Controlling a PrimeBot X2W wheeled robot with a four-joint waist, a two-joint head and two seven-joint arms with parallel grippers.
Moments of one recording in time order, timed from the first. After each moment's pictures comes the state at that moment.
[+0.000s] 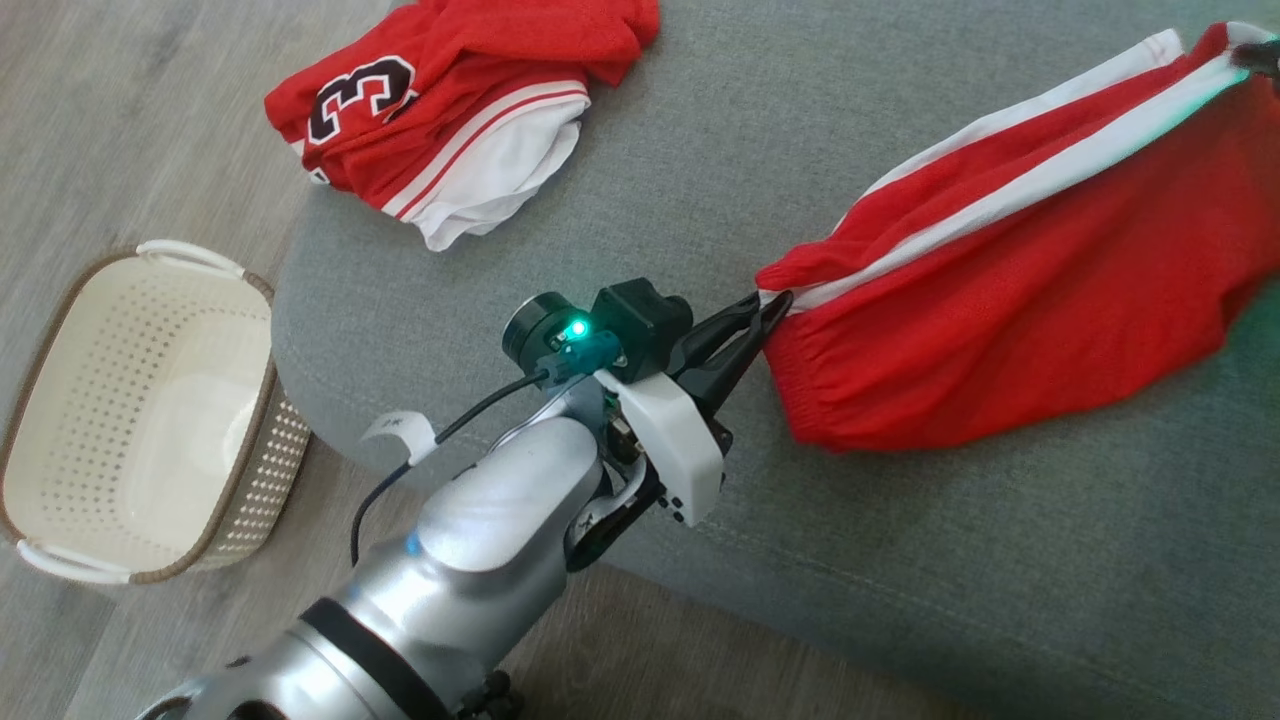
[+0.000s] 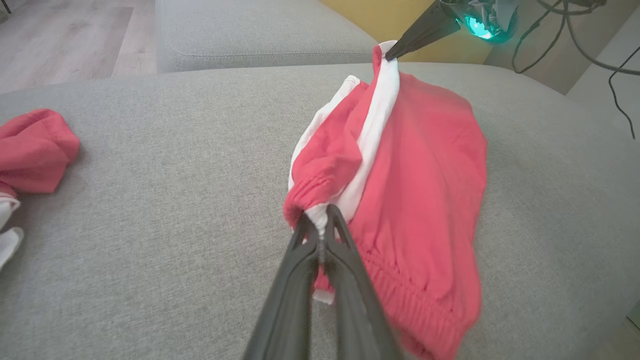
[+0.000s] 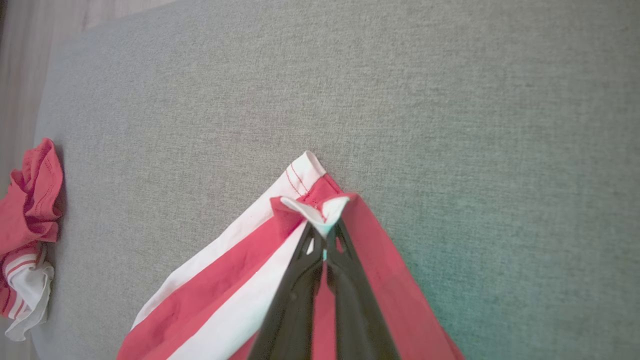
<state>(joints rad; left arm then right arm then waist) -0.74 0.04 -1.02 0.59 -0.60 -0.08 -0.25 -1.35 -0.39 -0.01 1.32 0.43 0.13 0.70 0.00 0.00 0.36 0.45</state>
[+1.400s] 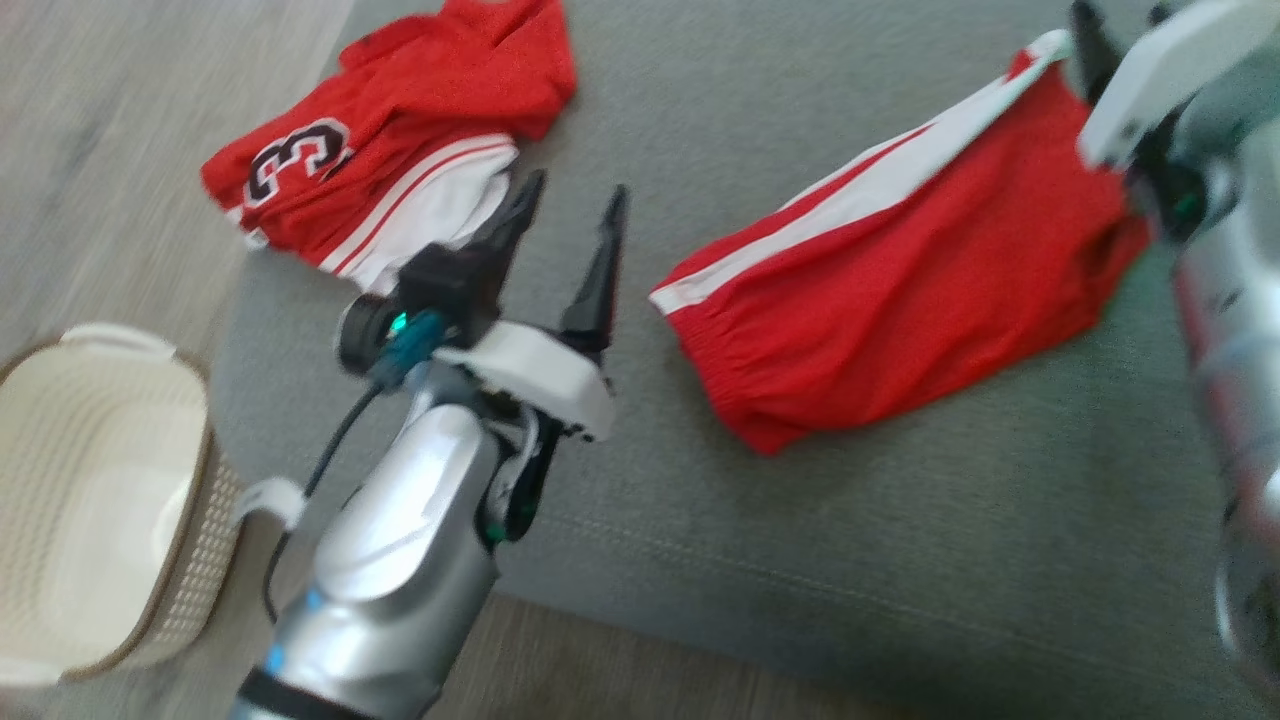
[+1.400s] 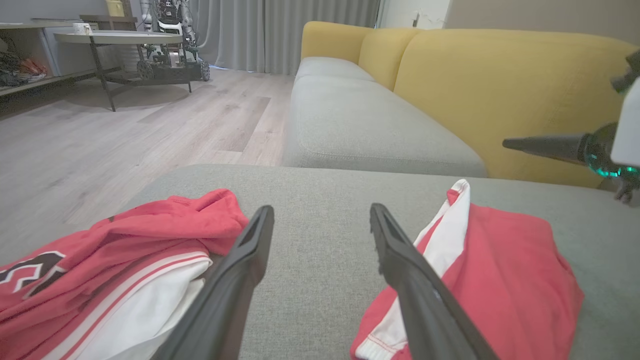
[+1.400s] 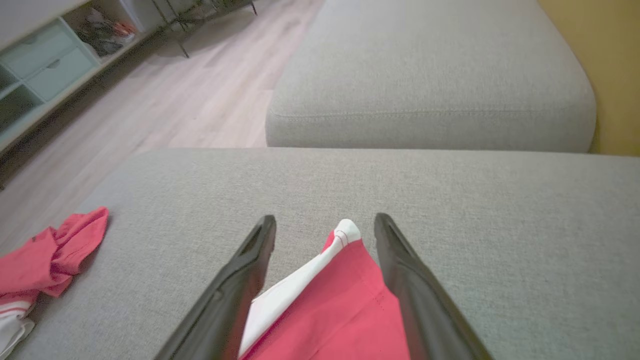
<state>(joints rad) -0.57 0.03 -0.59 0.43 -0.41 0.12 -0.25 -1.12 -0.20 -0.04 1.13 0.26 0.13 0.13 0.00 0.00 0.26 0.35</state>
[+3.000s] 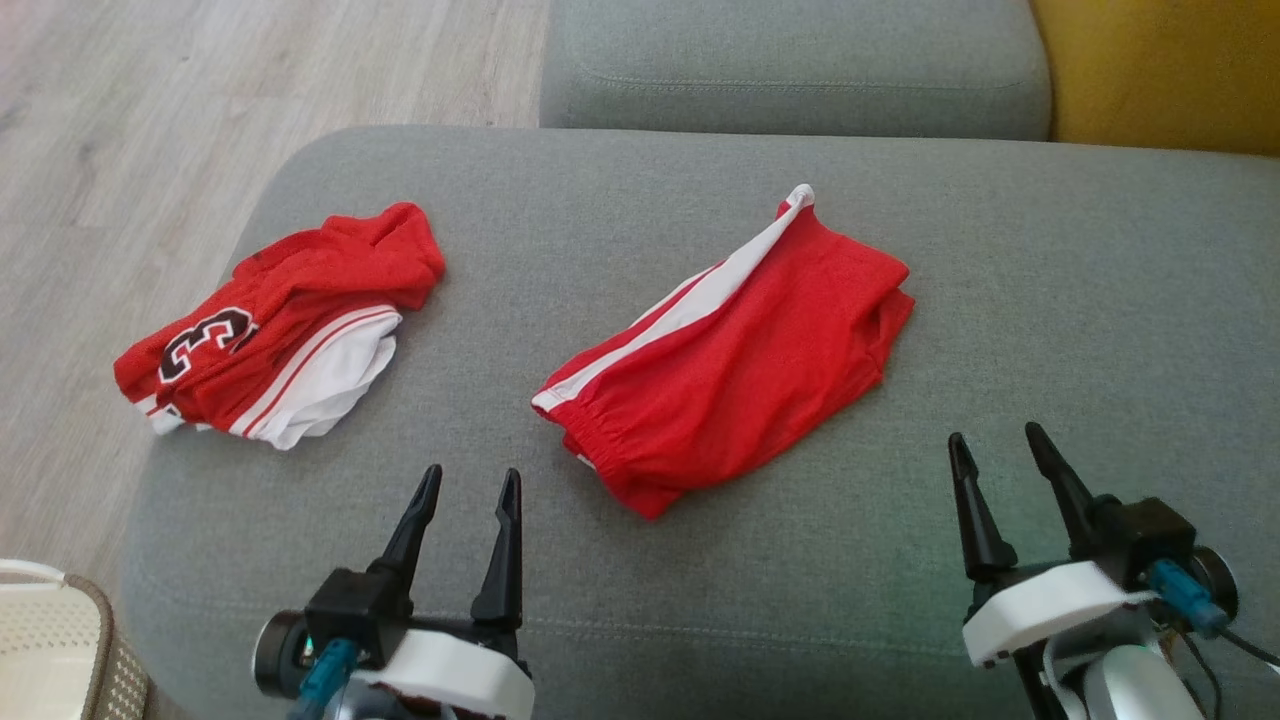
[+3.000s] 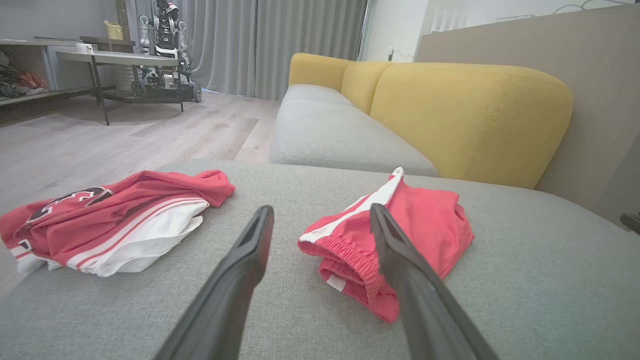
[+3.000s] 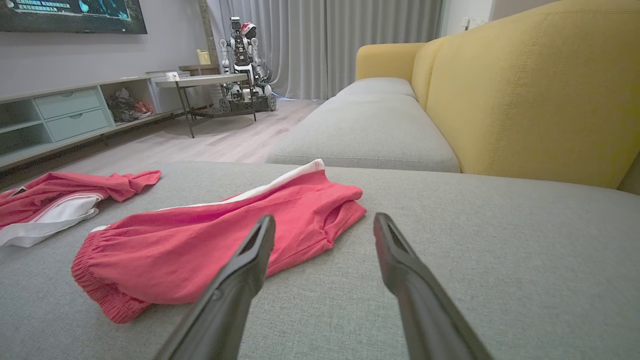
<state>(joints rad) 0.08 0.05 -0.34 0.07 -0.19 0.11 -0.25 -0.03 -0.07 0.01 0.26 0.13 0.13 -0.25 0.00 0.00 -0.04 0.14</state>
